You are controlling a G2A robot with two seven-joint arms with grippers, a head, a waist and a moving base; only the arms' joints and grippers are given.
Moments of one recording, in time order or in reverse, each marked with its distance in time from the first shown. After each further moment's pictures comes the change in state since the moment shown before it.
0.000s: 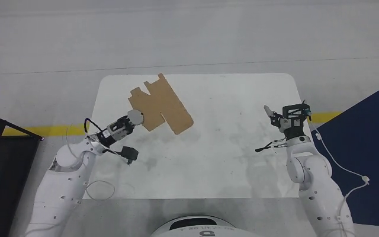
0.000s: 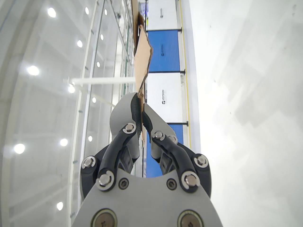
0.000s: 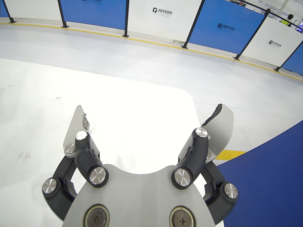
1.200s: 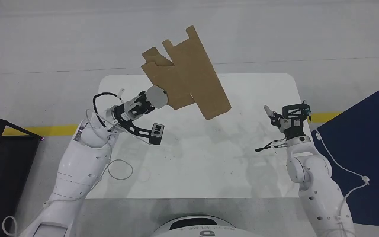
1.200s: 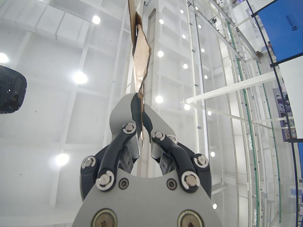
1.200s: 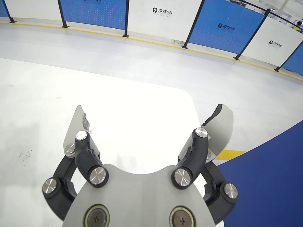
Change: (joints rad) left arm -0.229 -0.083 0.171 -0.056 0.347 0.674 -0.334; right arm 0.000 0.000 0.000 0.000 0.000 0.000 0.000
